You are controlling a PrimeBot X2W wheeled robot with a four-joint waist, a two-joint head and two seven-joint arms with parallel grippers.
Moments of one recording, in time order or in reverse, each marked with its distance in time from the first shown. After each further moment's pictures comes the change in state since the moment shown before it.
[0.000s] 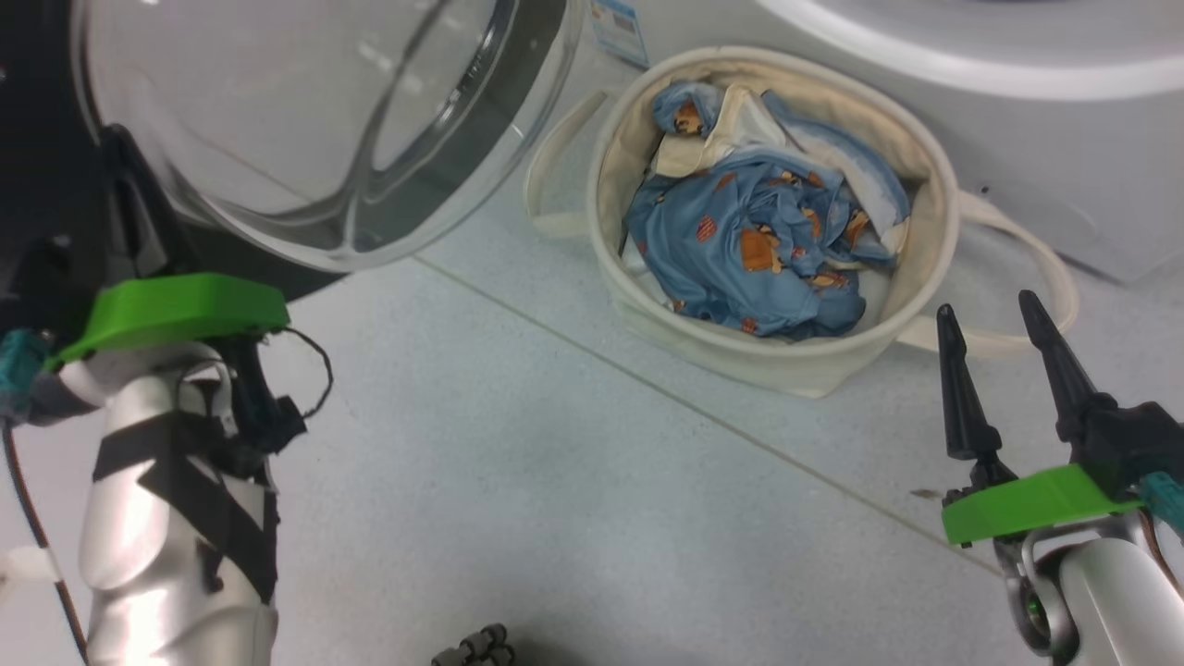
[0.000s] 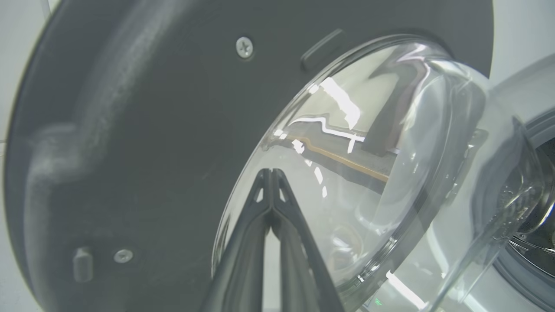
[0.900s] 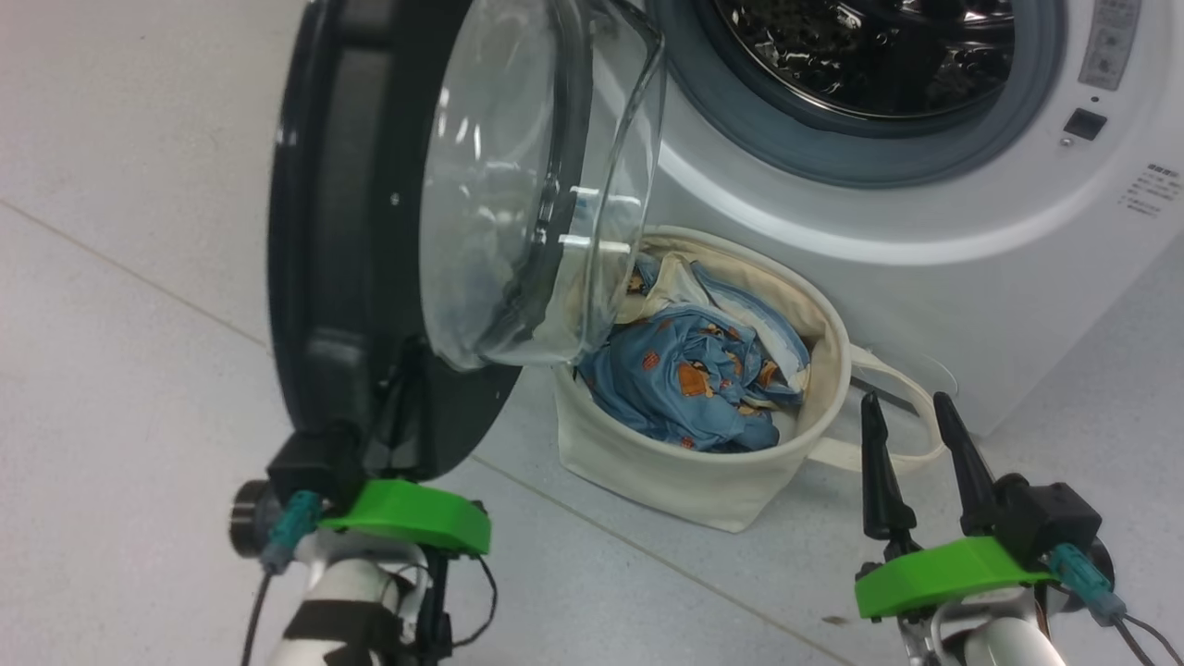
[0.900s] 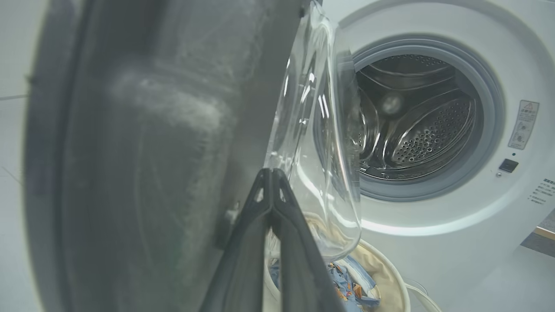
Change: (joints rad) left arm 0.300 0.019 -0.428 -0.069 0.001 0.065 0.009; right arm 0.110 0.221 -0.016 0.057 0.017 0.000 0.000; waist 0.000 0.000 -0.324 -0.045
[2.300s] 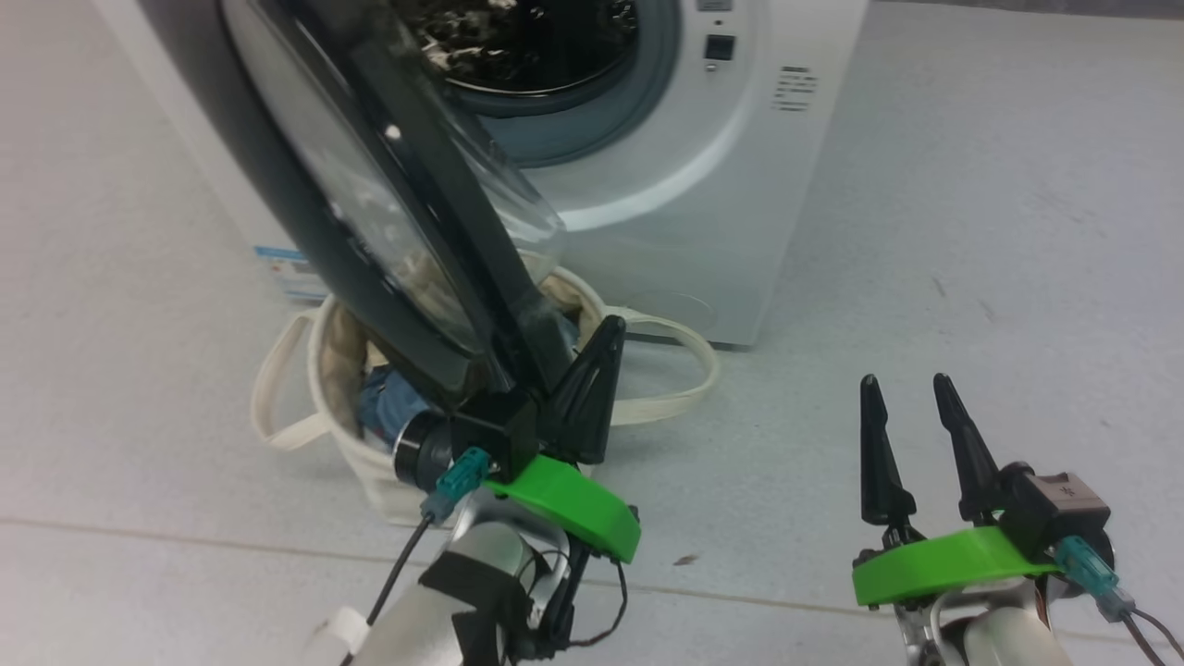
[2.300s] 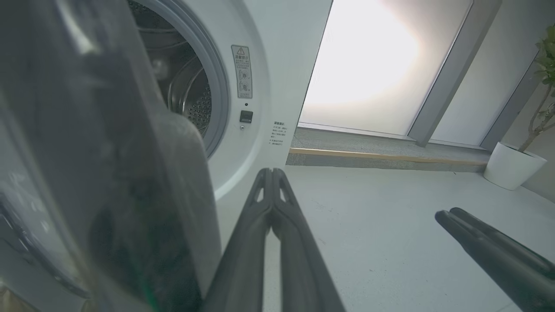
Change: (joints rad) left arm -0.187 -0.029 -0.328 0.086 -0.124 -0.014 0.000; right arm -0.007 0.002 0.005 -0.044 0.010 0.000 0.000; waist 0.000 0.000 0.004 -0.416
